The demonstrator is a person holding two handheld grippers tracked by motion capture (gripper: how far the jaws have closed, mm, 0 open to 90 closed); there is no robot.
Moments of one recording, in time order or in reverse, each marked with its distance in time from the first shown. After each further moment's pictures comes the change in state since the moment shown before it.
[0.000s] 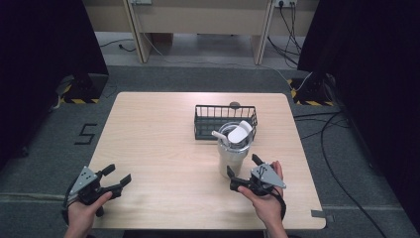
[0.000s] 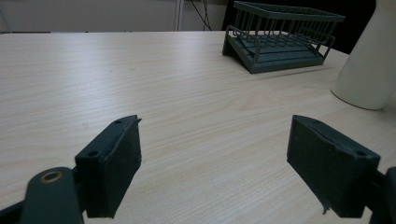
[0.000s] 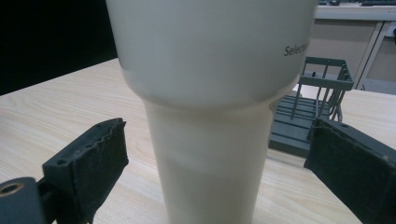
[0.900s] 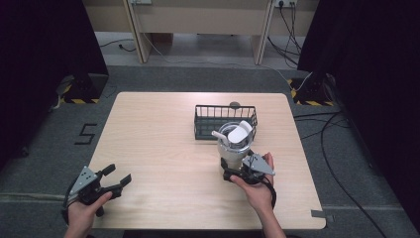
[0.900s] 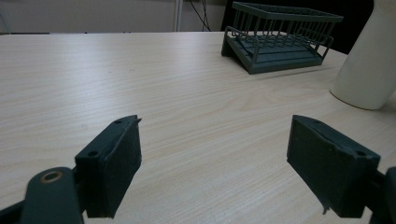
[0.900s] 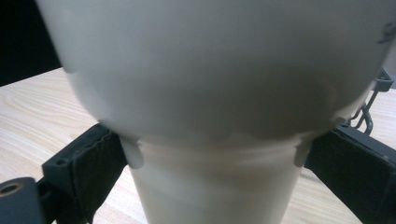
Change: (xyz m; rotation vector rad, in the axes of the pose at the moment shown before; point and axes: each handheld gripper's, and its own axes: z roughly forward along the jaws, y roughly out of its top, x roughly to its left) left arm 0.000 0.000 0.000 -0.003 -0.004 0.002; right arm -0.001 -0.001 0.040 0.029 -0.002 -0.003
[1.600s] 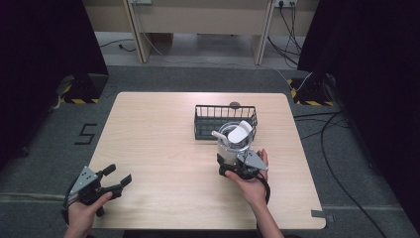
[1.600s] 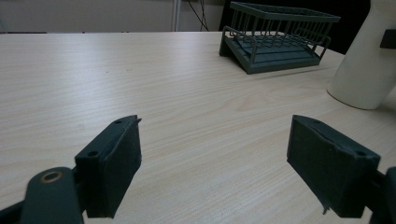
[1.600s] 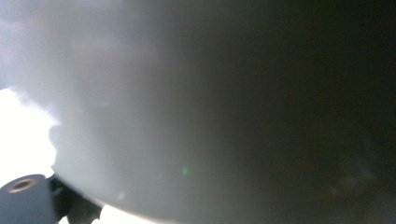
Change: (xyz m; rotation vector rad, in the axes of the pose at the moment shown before) left arm 0.000 0.000 0.000 0.000 -0.009 0.000; right arm 0.004 -0.001 0.019 -0.009 -0.012 -0.003
